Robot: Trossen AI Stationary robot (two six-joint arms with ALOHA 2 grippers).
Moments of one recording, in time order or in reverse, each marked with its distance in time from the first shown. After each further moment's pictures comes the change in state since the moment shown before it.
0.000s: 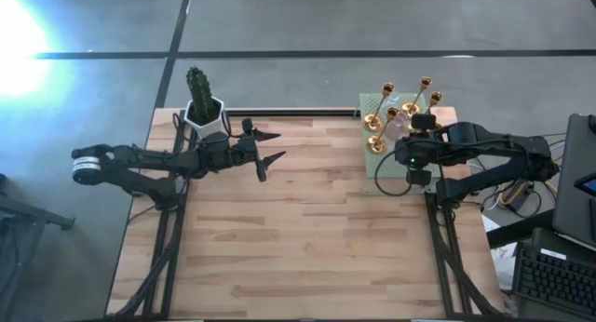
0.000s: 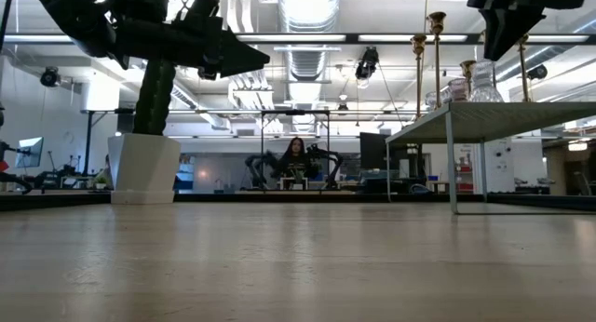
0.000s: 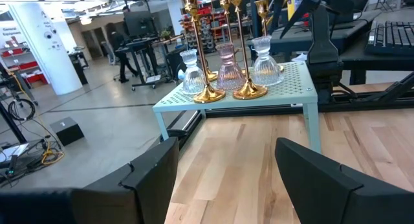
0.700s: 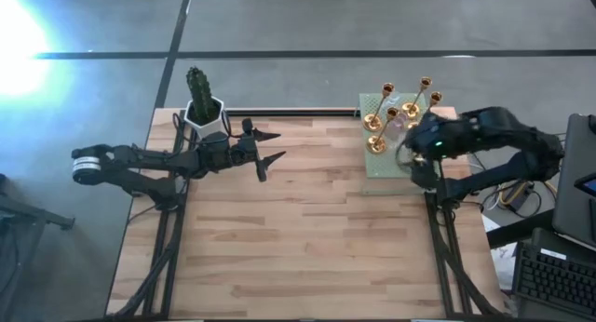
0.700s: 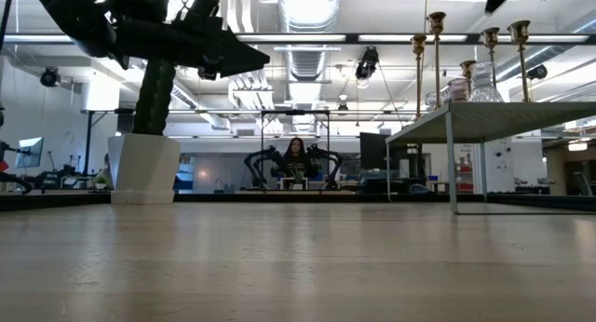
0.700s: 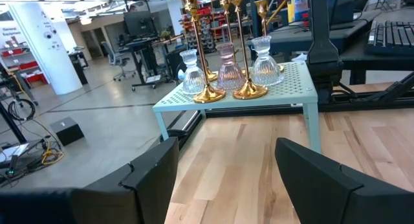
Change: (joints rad) left arm 0.000 0.000 0.000 0.000 0.000 0.000; right arm 0.000 0.001 0.248 -0.030 -0.299 0.248
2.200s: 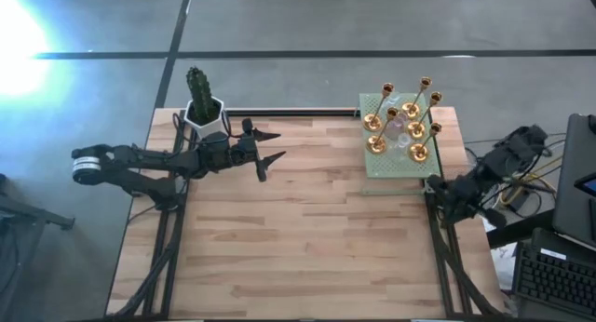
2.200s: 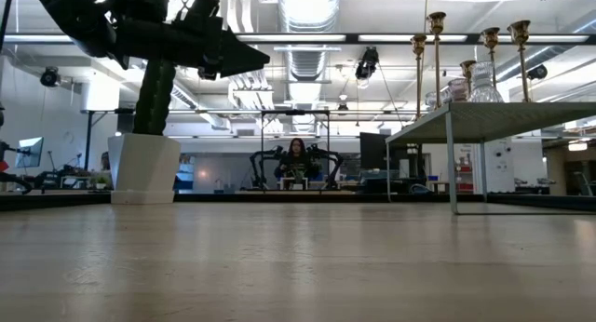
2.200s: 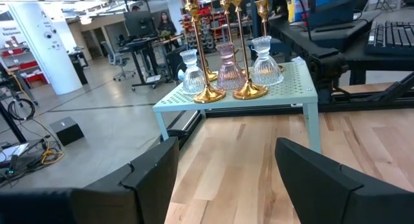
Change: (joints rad) left arm 0.001 0.000 0.000 0.000 0.000 -0.001; right arm 0.607 -0.668 -0.627 0.760 -0.513 0.212
